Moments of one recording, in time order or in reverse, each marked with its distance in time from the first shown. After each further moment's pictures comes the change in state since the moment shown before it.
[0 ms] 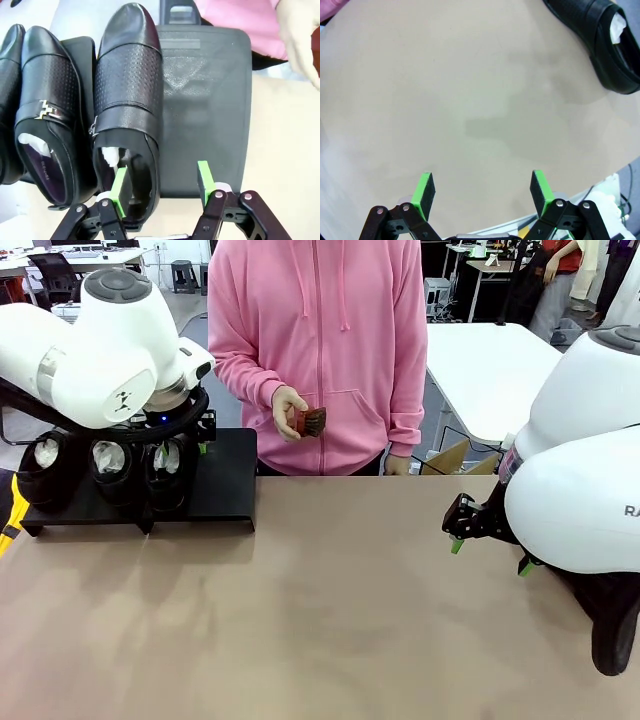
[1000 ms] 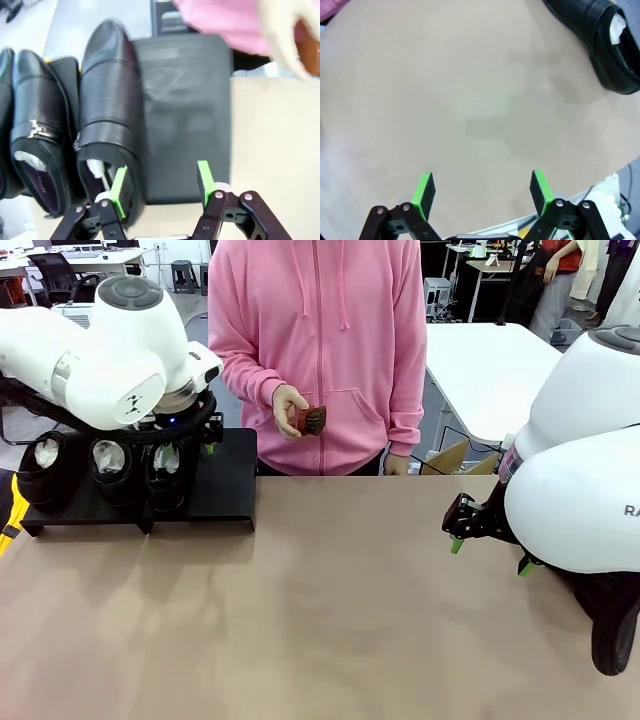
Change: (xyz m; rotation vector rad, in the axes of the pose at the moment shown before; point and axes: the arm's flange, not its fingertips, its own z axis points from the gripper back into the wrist) left arm 0.002 -0.027 0.012 -0.018 -0.053 -0.088; right arm 0.000 0.000 0.000 0.000 0.000 0.000
